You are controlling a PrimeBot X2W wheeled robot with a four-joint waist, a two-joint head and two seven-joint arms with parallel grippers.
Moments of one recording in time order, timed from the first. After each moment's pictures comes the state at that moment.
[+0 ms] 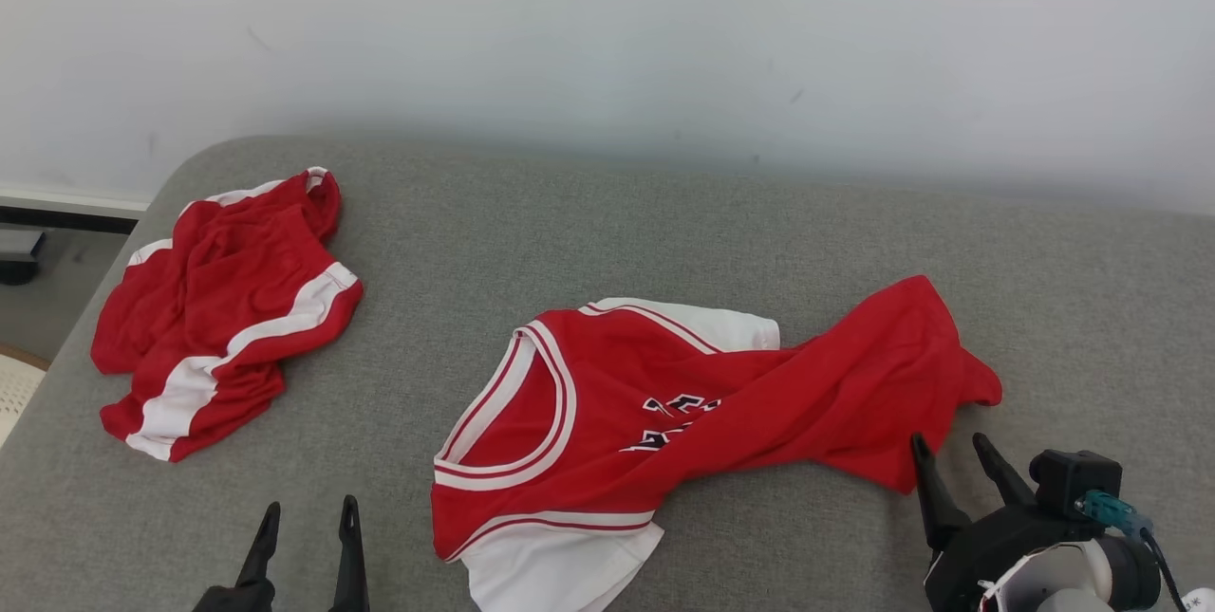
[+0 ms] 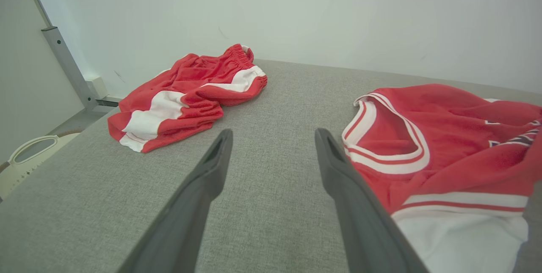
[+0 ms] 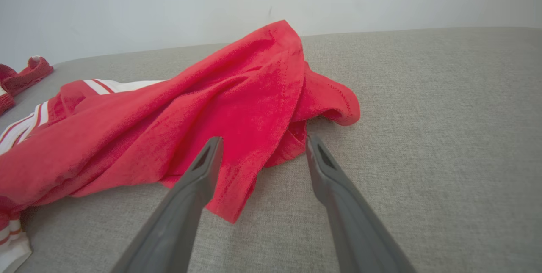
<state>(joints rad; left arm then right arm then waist) -0.02 0.15 -0.12 0.29 -0.25 0.04 -0.26 -0.24 -0.20 0.08 0.60 0.35 0.13 -0.13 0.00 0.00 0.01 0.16</state>
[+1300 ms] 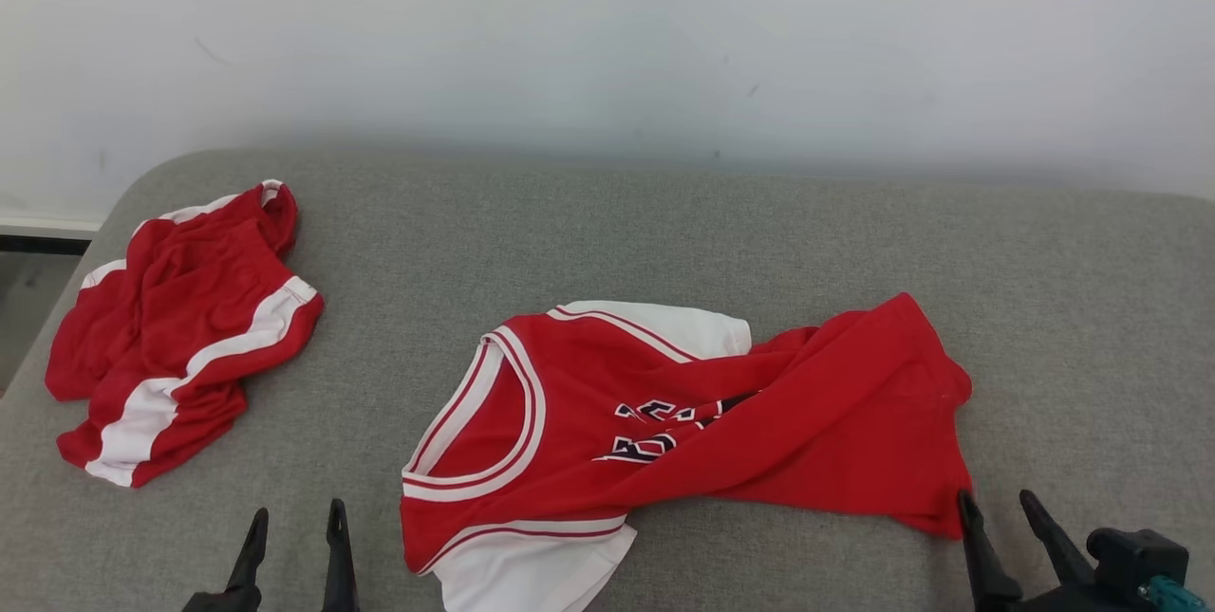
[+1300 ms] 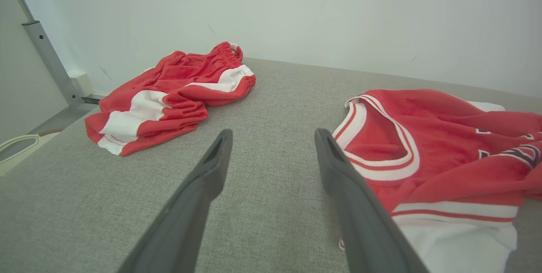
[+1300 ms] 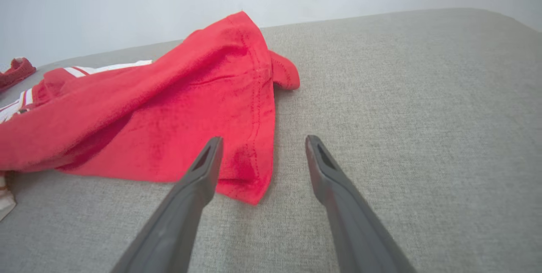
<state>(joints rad) -0.01 0.14 -0.10 0.29 -0.28 0.04 -0.26 -0.06 -0.28 0.12 0.51 0.45 0.13 -0.21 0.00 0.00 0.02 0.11</state>
